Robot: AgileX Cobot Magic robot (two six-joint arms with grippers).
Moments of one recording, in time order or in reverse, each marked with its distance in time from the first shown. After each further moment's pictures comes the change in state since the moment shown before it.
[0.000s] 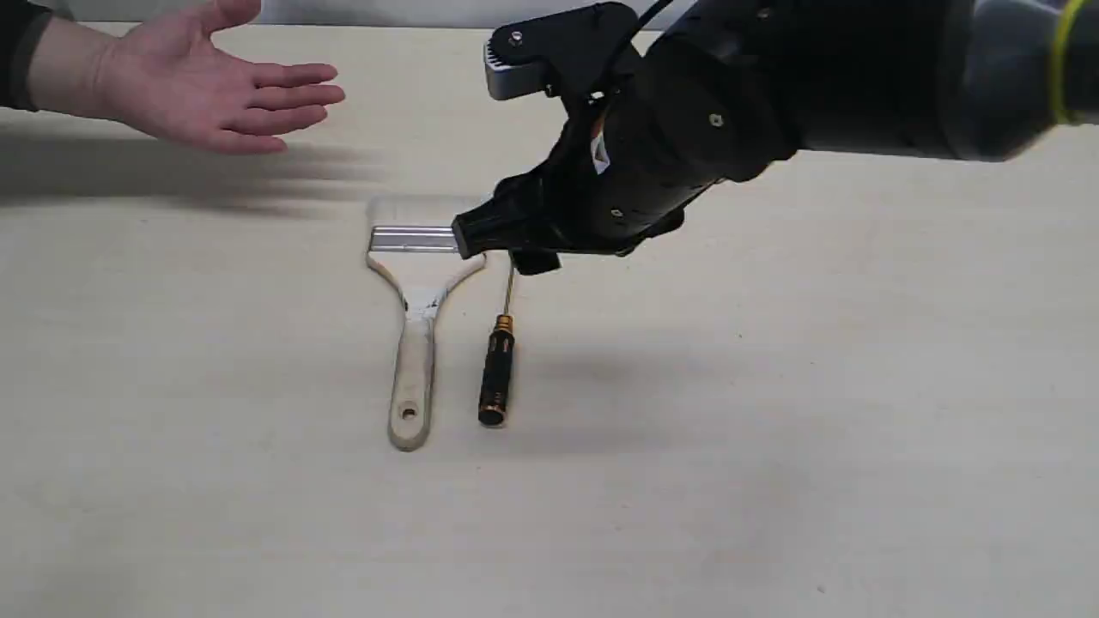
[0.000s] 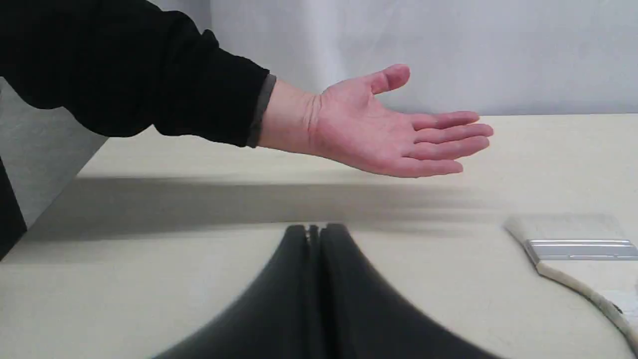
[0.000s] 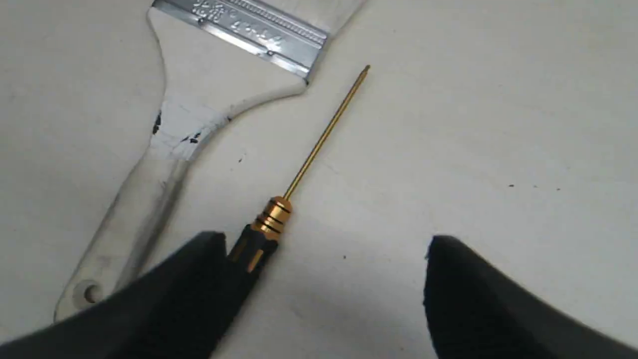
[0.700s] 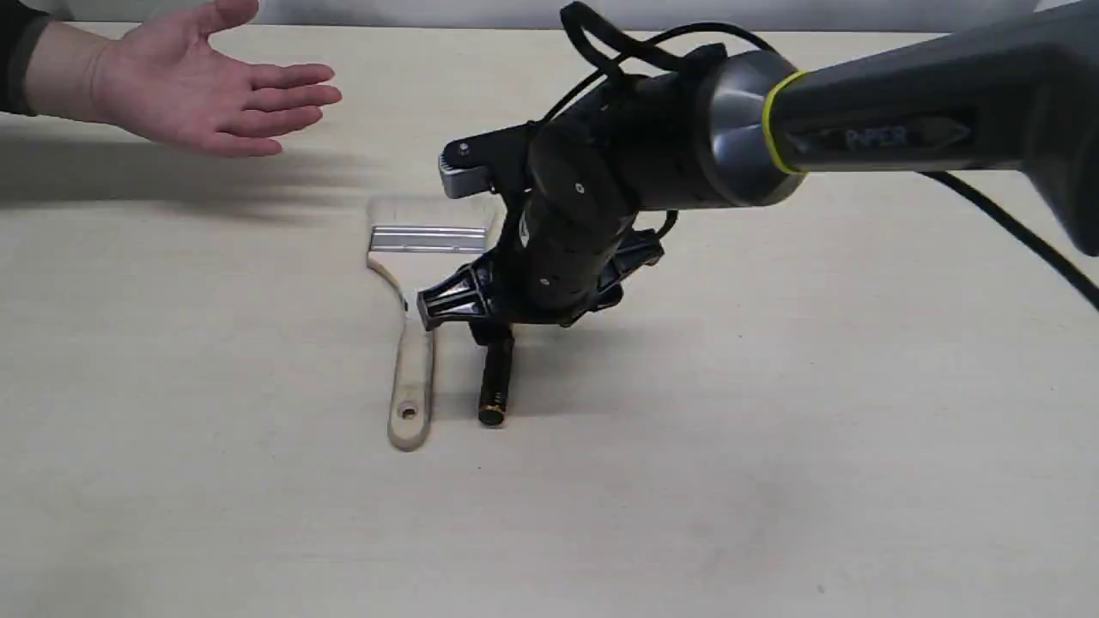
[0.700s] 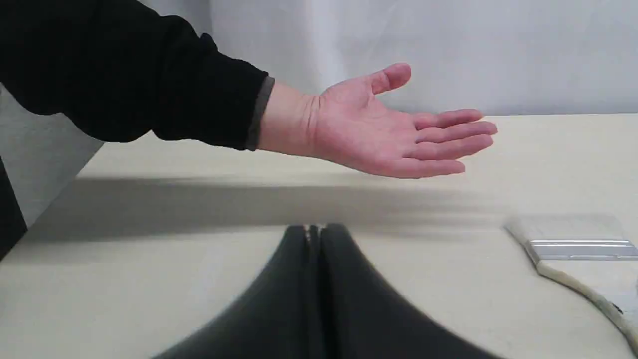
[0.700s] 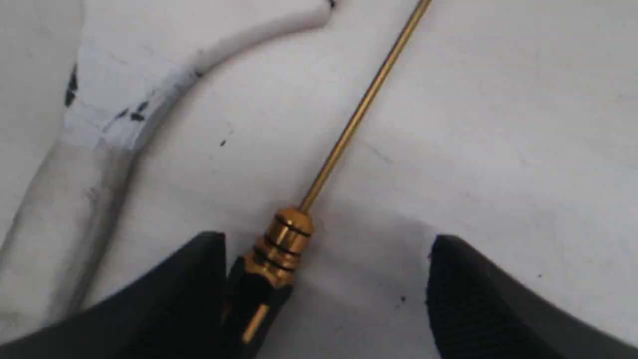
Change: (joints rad) left arm 0.000 0.000 0.000 0.000 0.000 0.000; right arm 0.008 0.293 -0.128 0.091 0.011 -0.036
